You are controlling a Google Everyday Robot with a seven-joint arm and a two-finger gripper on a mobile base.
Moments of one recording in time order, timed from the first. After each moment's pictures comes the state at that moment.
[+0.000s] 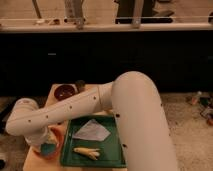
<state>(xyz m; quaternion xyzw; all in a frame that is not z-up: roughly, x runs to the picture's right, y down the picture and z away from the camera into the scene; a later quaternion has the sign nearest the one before) -0.294 0.263 0.687 -0.18 -0.31 -0.79 0.49</state>
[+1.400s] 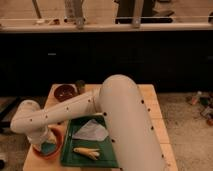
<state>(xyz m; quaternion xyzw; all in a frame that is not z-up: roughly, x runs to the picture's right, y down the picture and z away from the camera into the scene) -0.309 0.277 0.737 -0.19 -0.33 -0.78 0.50</state>
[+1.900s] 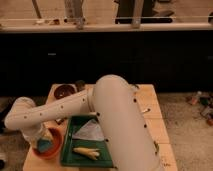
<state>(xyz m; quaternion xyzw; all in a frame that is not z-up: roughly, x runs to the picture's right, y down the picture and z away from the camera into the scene) -0.338 0.267 0.737 -0.18 -0.33 -0.79 0.48</state>
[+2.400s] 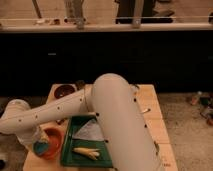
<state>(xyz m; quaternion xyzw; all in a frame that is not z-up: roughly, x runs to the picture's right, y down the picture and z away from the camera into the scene) -0.330 0.269 0.718 -0.18 -0.32 -0.81 0.46</state>
